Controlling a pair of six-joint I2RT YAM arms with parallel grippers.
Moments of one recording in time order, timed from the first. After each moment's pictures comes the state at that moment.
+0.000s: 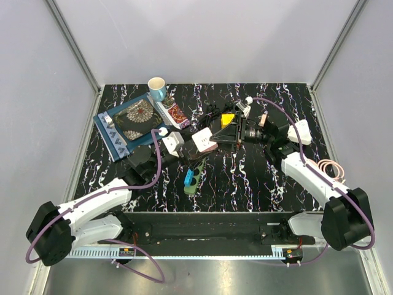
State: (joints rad) left arm -0.76 1.04 0.57 0.65 0.34 0.01; right arm 0.41 1.26 0.85 0.43 -1.02 1.31
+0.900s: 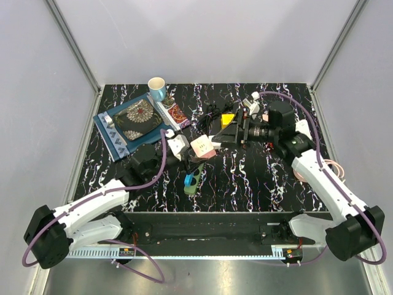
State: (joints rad) left arm -0.77 1.01 0.59 0.44 0.37 0.04; right arm 0.41 1.18 1.04 -0.19 -0.87 0.91
